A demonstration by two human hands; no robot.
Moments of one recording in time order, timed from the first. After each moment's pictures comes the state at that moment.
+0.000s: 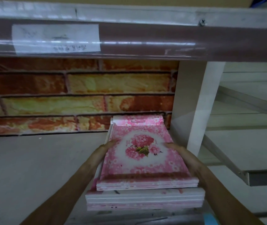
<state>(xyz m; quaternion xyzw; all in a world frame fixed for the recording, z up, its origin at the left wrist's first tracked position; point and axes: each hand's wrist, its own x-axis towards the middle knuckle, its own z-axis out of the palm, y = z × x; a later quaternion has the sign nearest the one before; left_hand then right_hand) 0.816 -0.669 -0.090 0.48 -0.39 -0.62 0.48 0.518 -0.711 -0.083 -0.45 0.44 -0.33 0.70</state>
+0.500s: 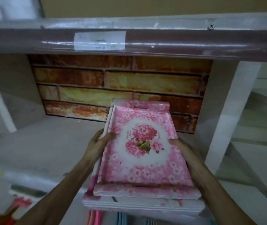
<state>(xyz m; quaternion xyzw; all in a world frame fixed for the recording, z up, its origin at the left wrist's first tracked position) 0.813 -0.585 -0.063 0.60 -0.35 -0.33 0.64 0.537 -0.698 -0.079 -0.50 0.39 -0.40 0.66</state>
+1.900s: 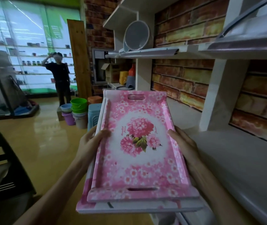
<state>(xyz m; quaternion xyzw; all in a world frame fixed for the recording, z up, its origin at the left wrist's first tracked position) 1.119 0.004 -0.066 0.68 -0.08 0.08 0.72 1.088 -0.299 -0.072 -0.66 0.02 -0.16 0.74</state>
